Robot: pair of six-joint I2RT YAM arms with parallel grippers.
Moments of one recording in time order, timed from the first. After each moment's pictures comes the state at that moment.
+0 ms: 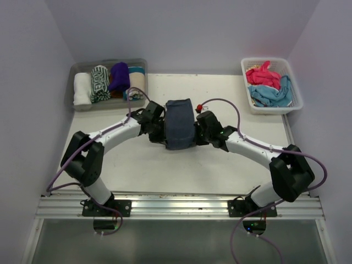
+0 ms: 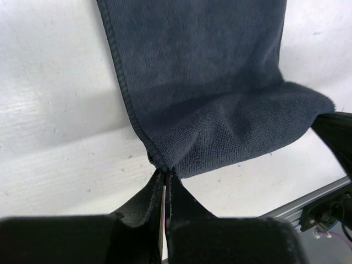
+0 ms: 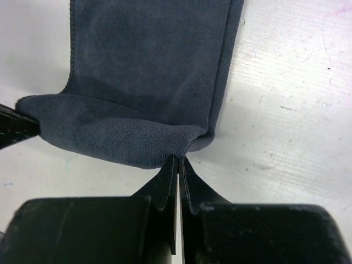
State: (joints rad) left arm -0.57 1.66 1.11 -0.55 0.17 -0.60; right arm 0.67 1.47 0.91 -0.28 0.11 0.49
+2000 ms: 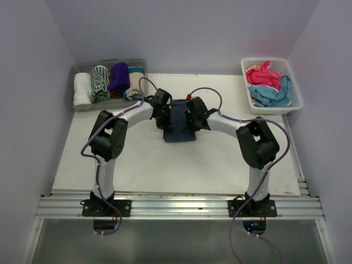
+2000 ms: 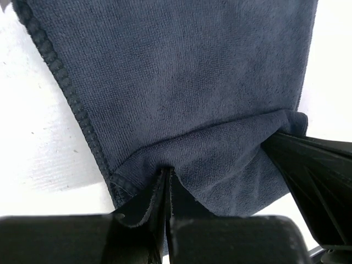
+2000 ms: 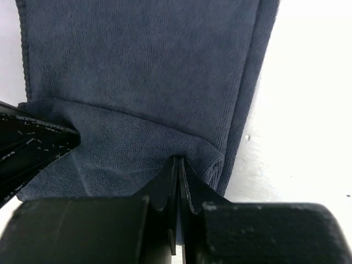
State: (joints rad) left arm -0.49 2.08 1.50 -0.56 0.19 -0.52; right arm 0.58 1.94 1.28 -0.29 0.06 0.42
